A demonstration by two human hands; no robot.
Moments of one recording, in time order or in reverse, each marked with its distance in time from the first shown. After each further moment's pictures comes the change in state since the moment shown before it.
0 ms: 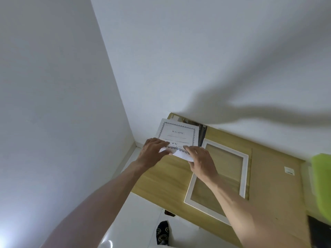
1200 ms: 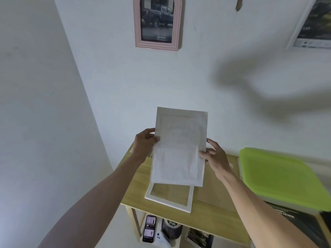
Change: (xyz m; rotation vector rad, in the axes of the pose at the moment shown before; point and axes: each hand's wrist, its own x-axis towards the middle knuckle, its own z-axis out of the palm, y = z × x) left_hand -0.036 0.247 -0.051 -0.950 0.178 -0.286; right_hand -0.155 0.067 -0.232 1.064 0.286 0.704
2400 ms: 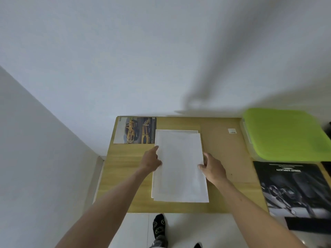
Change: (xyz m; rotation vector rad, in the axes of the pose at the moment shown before) left_hand 0.095 -0.174 0.015 0.866 -0.539 -0.256; right_hand 0.042 0.158 0.057 -0.834 0.063 0.405
